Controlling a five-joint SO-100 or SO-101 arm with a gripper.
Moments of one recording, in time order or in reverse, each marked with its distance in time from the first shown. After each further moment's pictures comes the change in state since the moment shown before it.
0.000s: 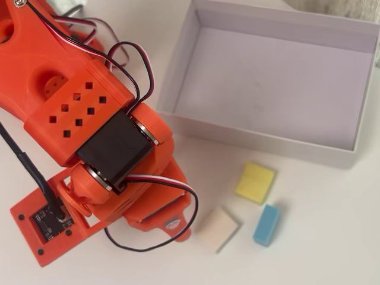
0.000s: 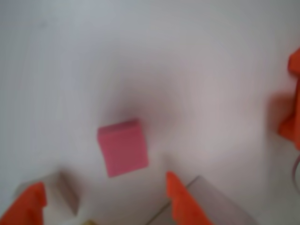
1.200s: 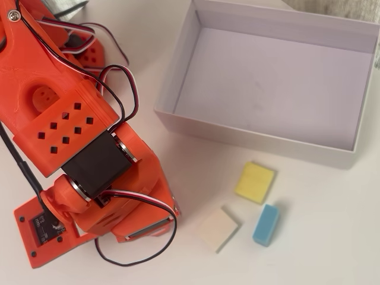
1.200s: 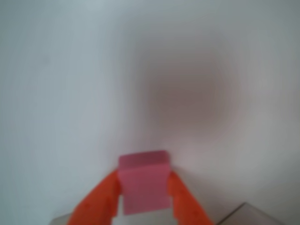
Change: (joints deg) arm 5.5 -2.6 10.5 -14.4 3.4
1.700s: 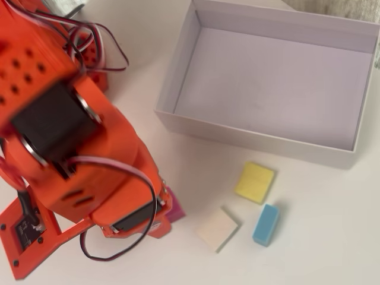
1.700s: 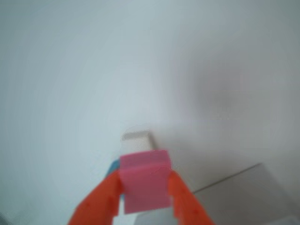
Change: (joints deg) arm -2.2 20.1 -11.2 6.7 -8.3
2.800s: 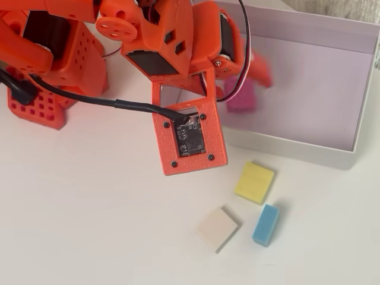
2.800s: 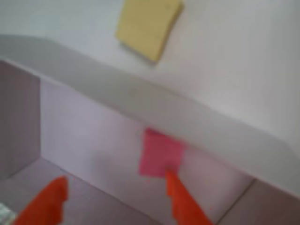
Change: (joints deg) arm -39.4 14.2 28.3 -21.6 -20.7
